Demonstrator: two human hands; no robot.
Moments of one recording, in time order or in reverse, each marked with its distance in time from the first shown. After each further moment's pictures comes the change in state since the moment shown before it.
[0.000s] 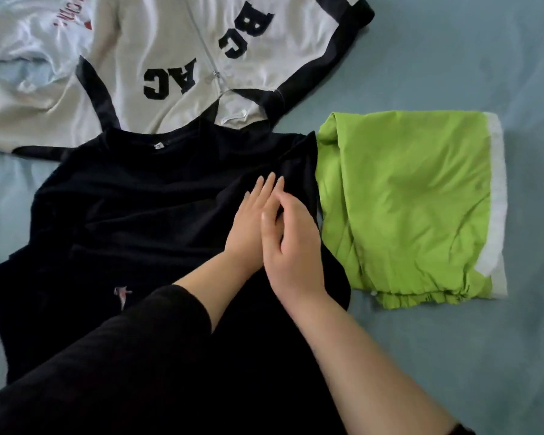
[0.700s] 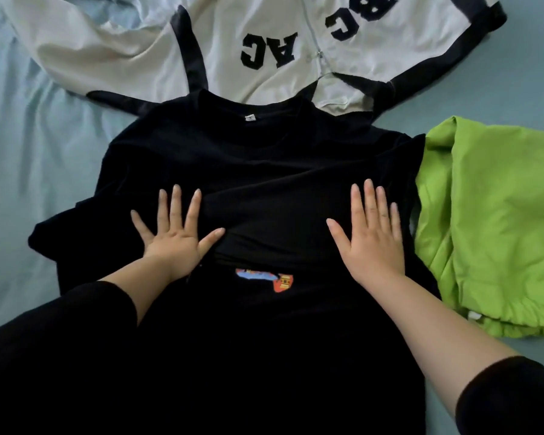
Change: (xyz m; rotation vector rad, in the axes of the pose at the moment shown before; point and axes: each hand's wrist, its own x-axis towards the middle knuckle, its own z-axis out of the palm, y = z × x) left_hand -0.115 -0.242 -0.015 0.103 -0.183 -0.518; right_hand 0.014 0.060 0.054 -0.925 -0.342 -0.052
